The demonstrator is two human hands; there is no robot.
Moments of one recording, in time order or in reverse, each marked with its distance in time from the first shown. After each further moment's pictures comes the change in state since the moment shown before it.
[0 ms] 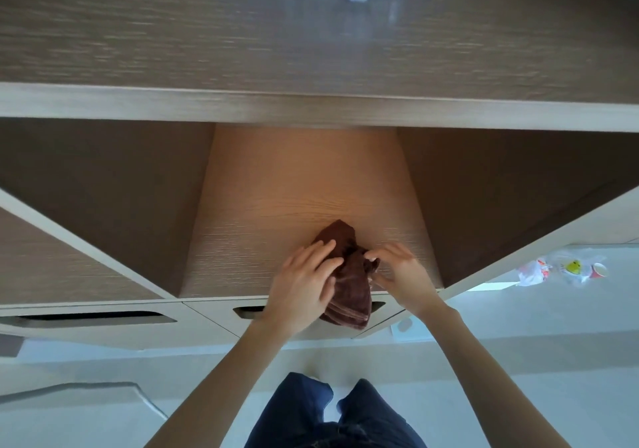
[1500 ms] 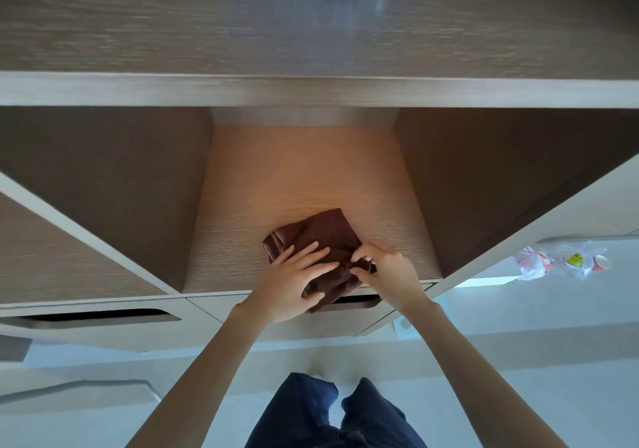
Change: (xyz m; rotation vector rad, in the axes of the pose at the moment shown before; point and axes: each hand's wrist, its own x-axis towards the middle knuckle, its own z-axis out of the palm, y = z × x) left_hand -0.011 -0.038 0.008 -0.068 -0.305 0.096; right_hand -0.003 -0.030 0.008 0.014 -0.014 0.119
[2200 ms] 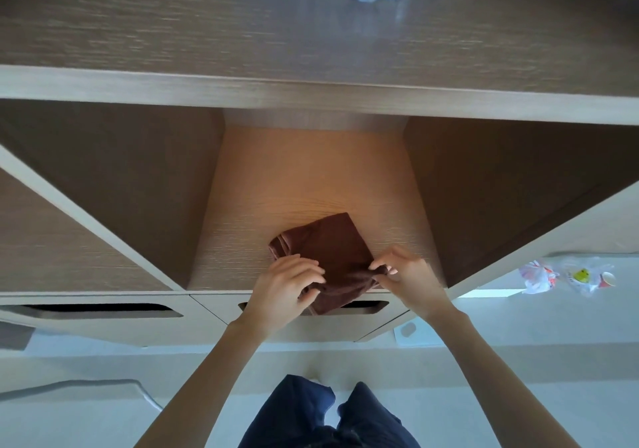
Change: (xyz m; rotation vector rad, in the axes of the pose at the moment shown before) left_hand -0.018 0.016 -0.015 -0.068 0.442 0.047; right_hand -0.004 0.015 -0.019 0.002 0.009 -0.106
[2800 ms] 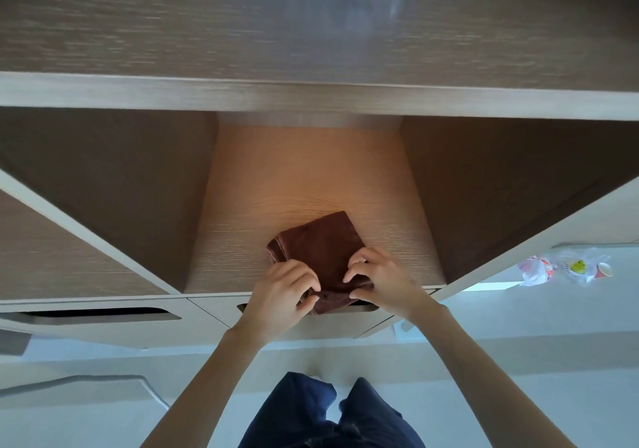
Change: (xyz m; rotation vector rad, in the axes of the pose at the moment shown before) left_hand -0.005 0.005 -0.005 0.014 -0.034 0.025; right_hand 0.010 -0.010 0.018 -0.063 -0.187 -0.164
